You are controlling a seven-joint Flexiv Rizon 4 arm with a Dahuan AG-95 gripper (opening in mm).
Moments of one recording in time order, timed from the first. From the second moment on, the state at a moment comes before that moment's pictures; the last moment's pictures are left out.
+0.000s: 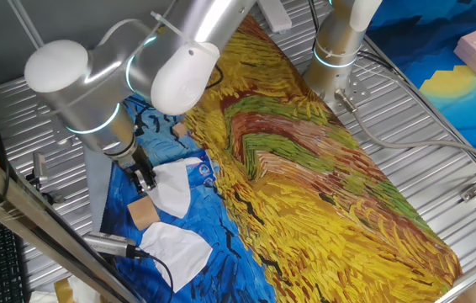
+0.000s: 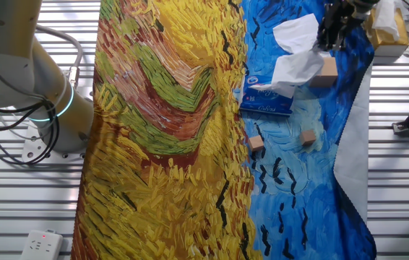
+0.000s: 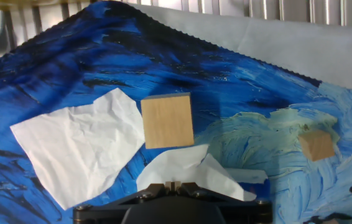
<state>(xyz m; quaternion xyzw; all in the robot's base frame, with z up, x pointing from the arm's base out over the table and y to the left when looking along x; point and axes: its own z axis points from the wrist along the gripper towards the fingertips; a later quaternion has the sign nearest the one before) 0.637 0.149 0.140 -0.04 -1.00 -0.04 0.06</state>
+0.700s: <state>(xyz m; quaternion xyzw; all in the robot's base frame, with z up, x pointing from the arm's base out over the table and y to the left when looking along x) 0.673 0.214 0.146 -0.09 -0.99 -0.03 0.06</state>
